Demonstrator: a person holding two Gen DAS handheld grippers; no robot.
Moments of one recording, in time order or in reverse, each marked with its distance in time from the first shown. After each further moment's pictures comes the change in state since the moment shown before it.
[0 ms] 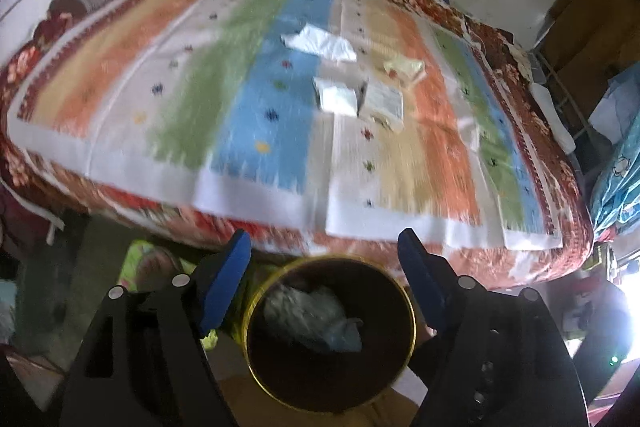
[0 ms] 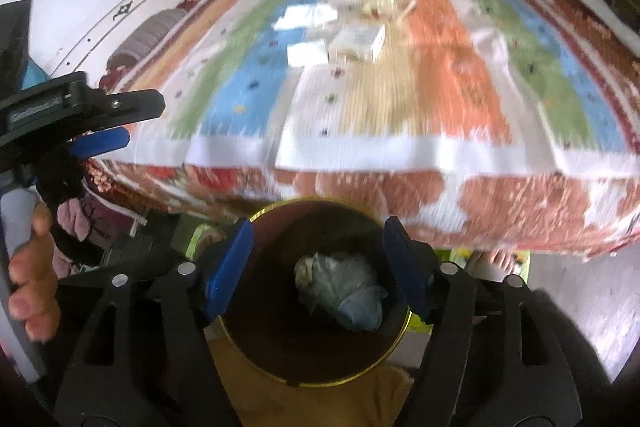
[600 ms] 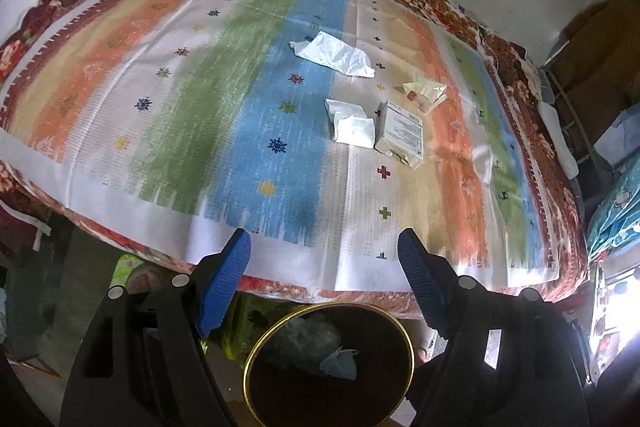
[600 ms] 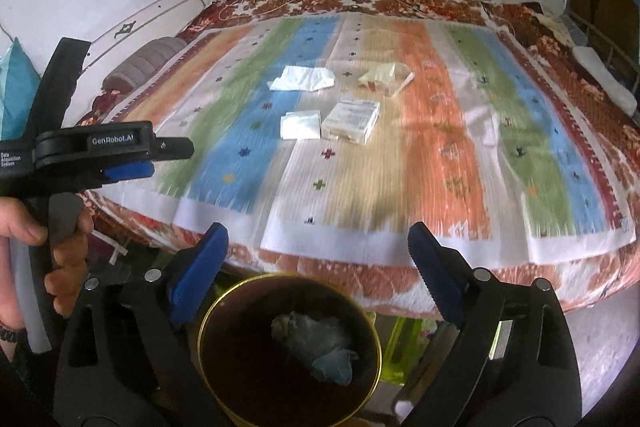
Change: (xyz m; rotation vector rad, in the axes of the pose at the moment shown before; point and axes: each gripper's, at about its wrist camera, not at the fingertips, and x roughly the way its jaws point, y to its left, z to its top) left arm 0.045 0.024 0.054 -0.062 0.038 -0.039; right arm -0.008 0.006 0.061 -0.085 -0.139 -0.066
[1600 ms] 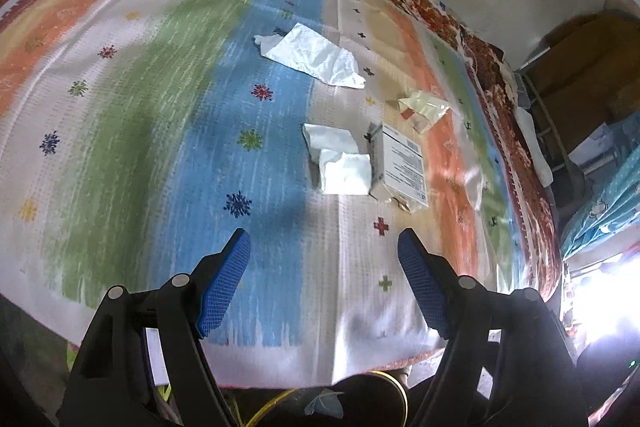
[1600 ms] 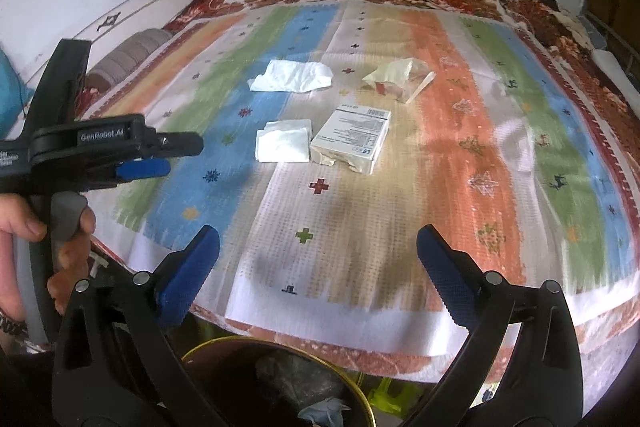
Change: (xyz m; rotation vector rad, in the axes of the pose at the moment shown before) left arm 0.096 0.023 0.067 -0.003 0.052 -0.181; right arm 0.107 -0.011 0.043 -0.017 0.030 -0.003
